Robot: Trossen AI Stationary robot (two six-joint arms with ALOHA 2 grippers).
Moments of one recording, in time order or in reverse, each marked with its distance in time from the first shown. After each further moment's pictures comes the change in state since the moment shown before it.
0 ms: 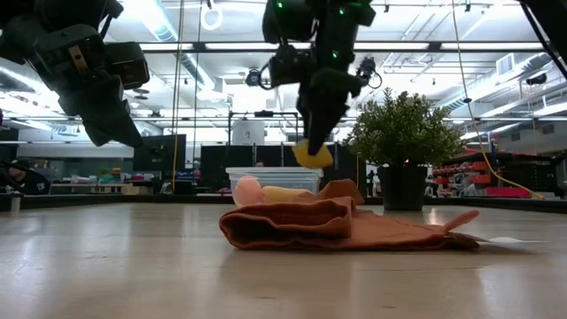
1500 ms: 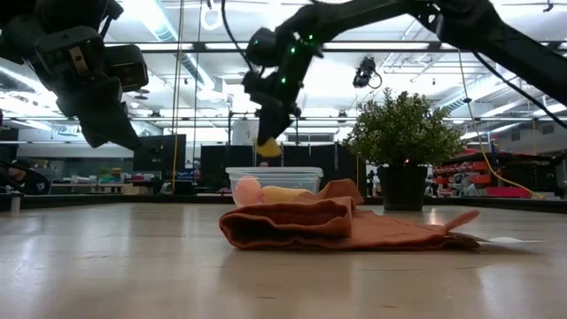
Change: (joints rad) left arm -0.002 0.000 0.000 -0.016 0.001 -0.036; right arm -0.318 0.325 0.645 -0.065 0.000 0.008
